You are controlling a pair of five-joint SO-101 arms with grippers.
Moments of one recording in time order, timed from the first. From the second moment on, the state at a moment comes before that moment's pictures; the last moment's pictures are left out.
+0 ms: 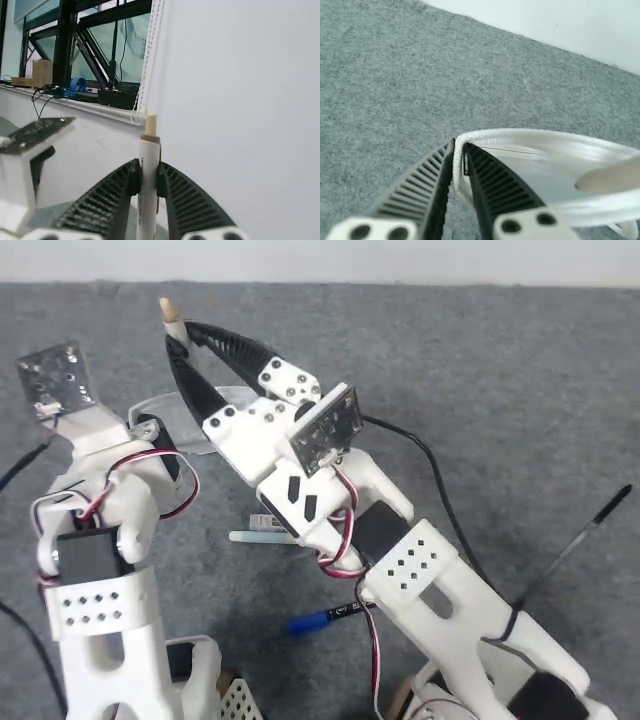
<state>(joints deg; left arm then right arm) -14.7 -50.3 37.8 63.3 16.4 -47.8 -28.7 30.5 -10.2 4.6</state>
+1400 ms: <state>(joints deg) -14.9 -50.4 39.0 63.3 16.4 -47.0 -50.0 57.1 3.0 10.3</state>
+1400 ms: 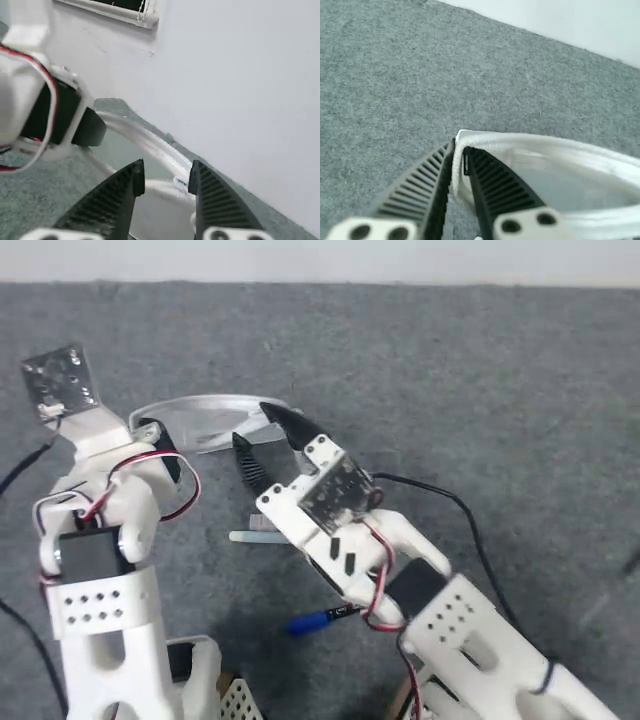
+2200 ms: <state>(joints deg) -18.5 -50.3 39.6 63.9 16.6 -35.0 -57.8 51.0 43.1 3.4</state>
